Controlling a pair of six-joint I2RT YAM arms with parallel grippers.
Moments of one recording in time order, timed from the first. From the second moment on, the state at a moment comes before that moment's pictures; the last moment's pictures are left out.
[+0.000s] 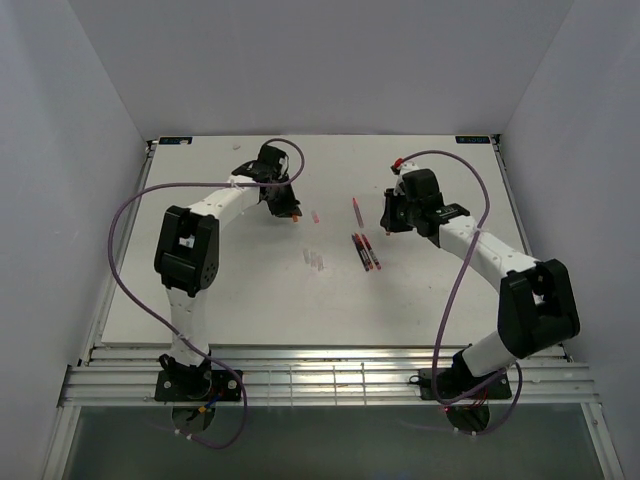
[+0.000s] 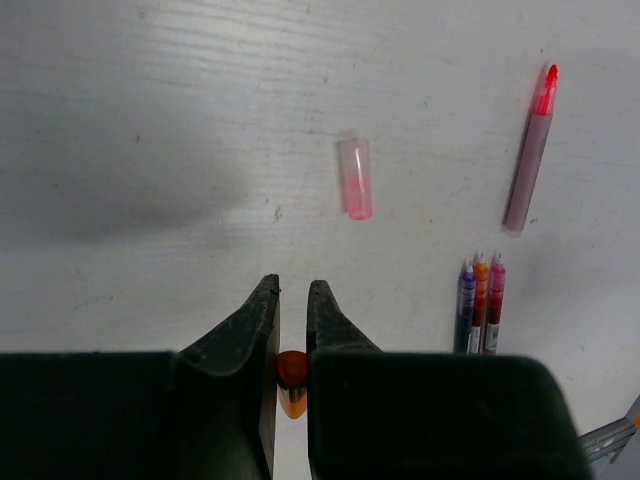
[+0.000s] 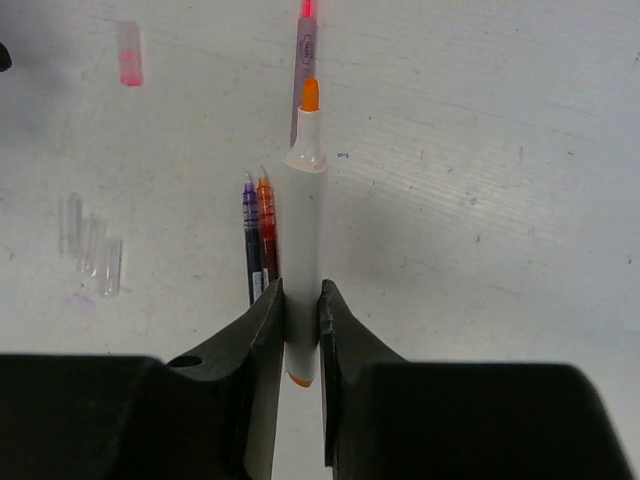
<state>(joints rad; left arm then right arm) -0.37 2.03 1.57 -0.54 0.15 -0.63 0.43 1.47 1.02 -0.27 -0.05 0.23</state>
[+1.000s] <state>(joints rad) -0.37 2.30 1.83 -0.58 0.13 -0.64 0.24 2.03 1.33 -0.14 -0.35 0.12</state>
